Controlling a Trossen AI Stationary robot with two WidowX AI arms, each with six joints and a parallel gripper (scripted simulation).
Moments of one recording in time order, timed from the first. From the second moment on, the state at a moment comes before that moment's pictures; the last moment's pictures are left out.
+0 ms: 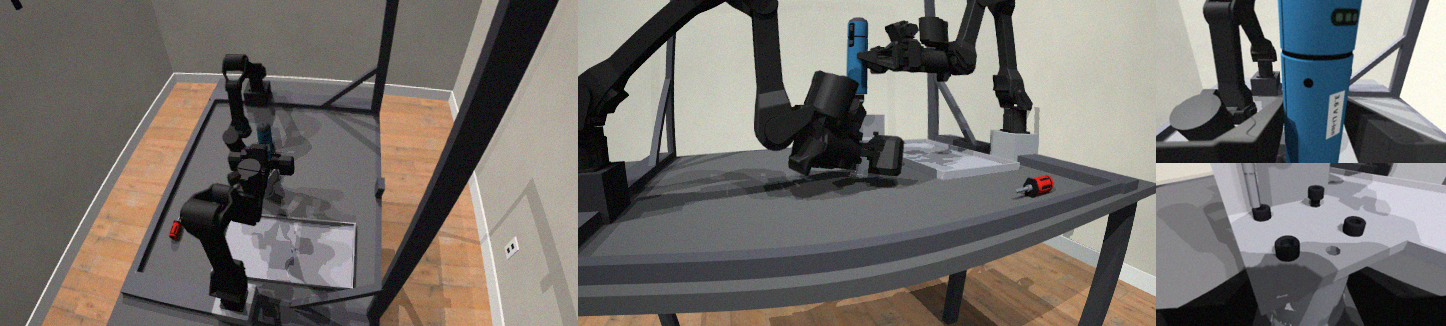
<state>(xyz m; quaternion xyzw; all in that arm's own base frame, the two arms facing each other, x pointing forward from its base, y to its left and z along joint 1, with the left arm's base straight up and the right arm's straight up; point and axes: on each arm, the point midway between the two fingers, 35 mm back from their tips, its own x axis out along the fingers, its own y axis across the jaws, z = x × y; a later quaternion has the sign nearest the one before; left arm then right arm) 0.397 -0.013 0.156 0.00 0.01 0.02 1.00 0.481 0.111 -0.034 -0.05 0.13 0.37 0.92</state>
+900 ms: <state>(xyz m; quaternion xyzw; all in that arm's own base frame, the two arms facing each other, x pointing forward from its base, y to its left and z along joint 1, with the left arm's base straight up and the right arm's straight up) 0.397 -0.010 0.154 0.01 0.01 0.02 1.00 0.481 0.111 -0.034 -0.05 0.13 0.37 0.92</state>
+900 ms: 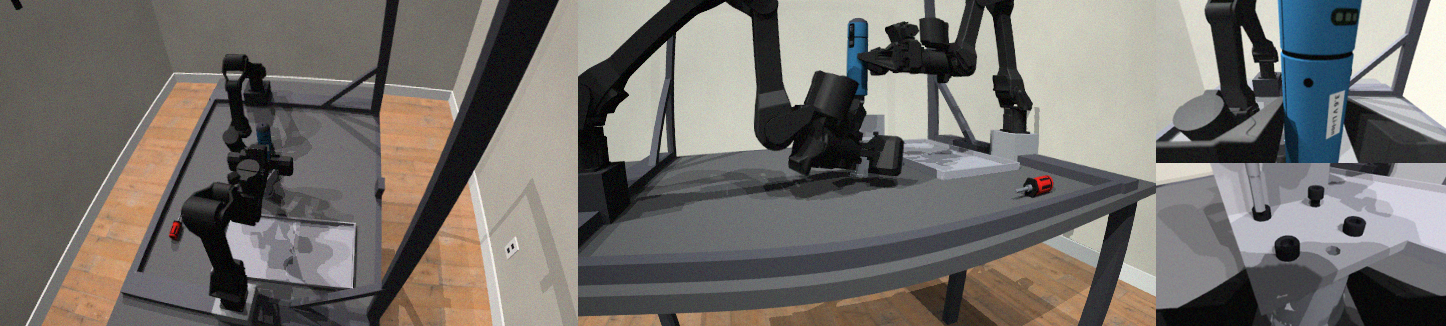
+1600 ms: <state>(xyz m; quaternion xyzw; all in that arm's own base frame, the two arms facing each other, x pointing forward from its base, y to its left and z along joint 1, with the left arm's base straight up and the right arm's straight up) 0.398 -0.010 0.152 0.00 0.01 0.02 1.00 0.481 0.111 -0.034 -0.05 0.13 0.37 0.92</state>
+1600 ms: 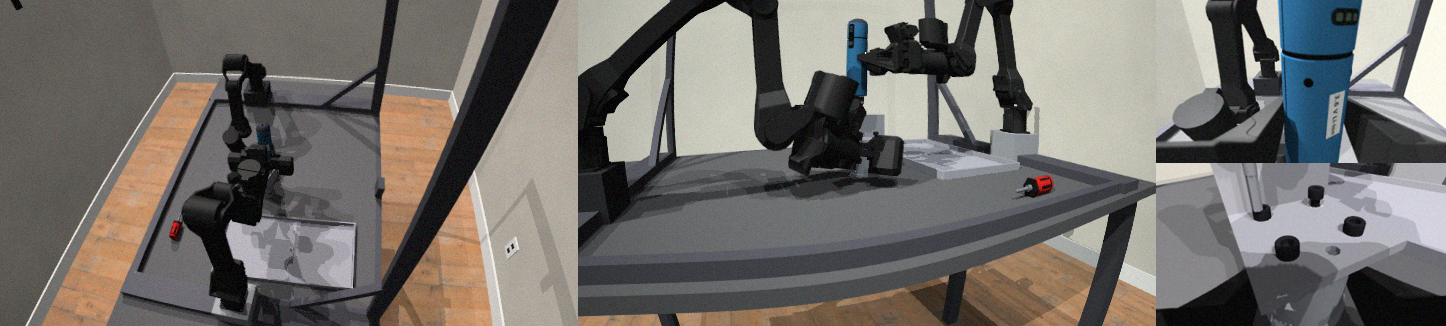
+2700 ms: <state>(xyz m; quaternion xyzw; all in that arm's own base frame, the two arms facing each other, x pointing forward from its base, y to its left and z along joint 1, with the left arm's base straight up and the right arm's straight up) 0.398 -0.011 0.154 0.00 0.02 0.02 1.00 0.481 0.111 -0.034 -0.05 0.13 0.37 0.92</state>
